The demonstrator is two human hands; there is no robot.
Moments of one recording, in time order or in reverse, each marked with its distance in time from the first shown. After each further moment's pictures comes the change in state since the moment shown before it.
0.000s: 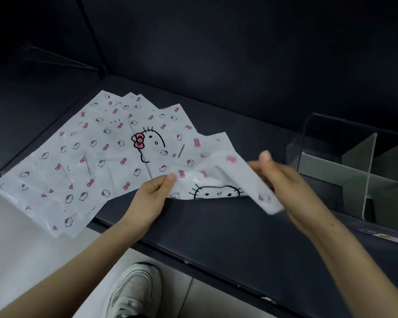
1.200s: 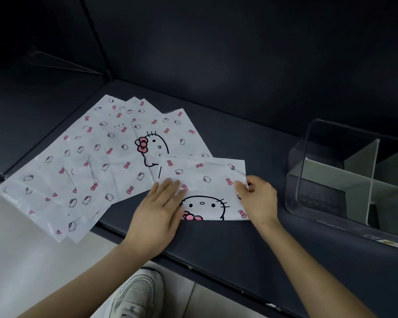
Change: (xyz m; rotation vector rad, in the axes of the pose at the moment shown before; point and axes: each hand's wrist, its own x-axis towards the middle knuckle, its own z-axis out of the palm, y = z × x) left_hand -0.010 -0.035 -0.005 1.081 0.065 0.627; right_hand 0.053 0.073 0.043 -0.374 0.481 0.085
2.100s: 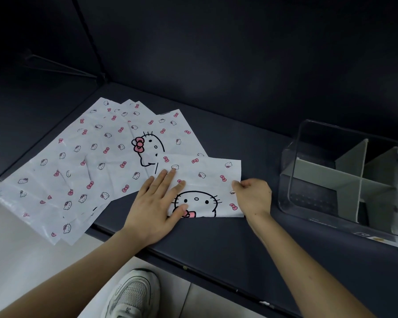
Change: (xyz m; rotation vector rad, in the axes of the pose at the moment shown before) left_hand 0.018 -0.008 0.006 0.083 -0.167 -0.010; right_hand 0.004 -0.010 -0.004 -0.020 -0.006 0.160
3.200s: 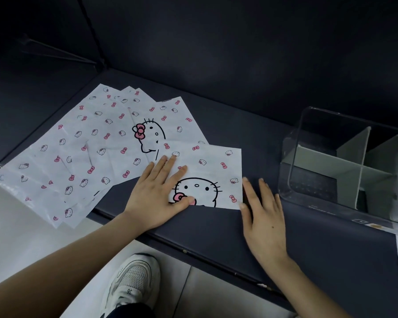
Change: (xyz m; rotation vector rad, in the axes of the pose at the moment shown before) left_hand 0.001 0.000 0.004 -0.016 -0.021 -0.042; right_hand -0.052 0.080 -0.007 -0.429 0.217 -0.678
